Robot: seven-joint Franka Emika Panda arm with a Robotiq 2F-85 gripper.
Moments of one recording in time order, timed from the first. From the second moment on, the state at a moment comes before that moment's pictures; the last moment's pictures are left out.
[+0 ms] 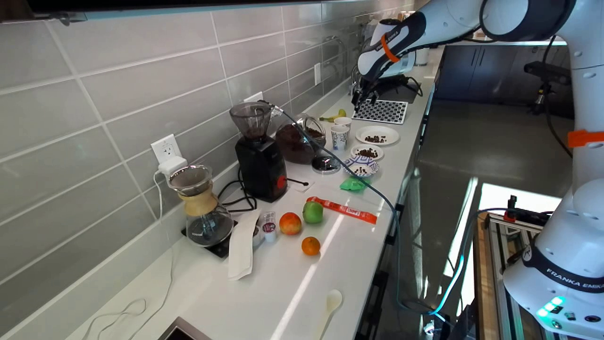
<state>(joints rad) -0.42 0.44 -0.29 -1.73 0.11 2.54 -0.25</state>
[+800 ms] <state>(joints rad) -0.46 0.65 -0.24 -1.52 0.11 2.52 -0.01</state>
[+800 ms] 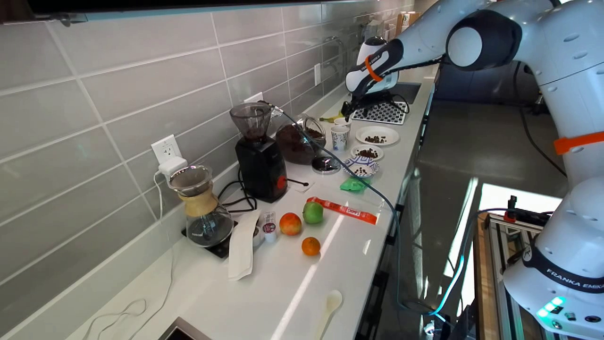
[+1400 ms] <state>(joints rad) -0.46 0.70 -0.24 -1.51 0.15 2.51 0.16</state>
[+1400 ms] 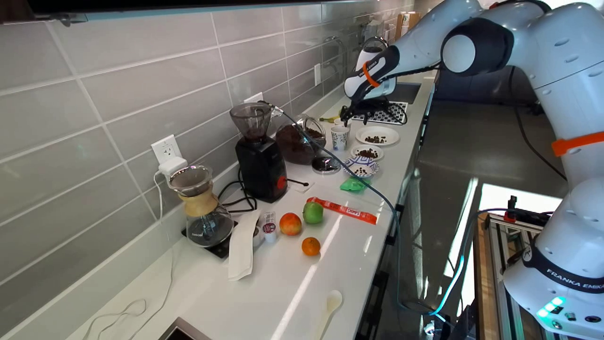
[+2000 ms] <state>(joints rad) -0.47 0.76 -0.23 -1.46 0.22 2.51 0.21</state>
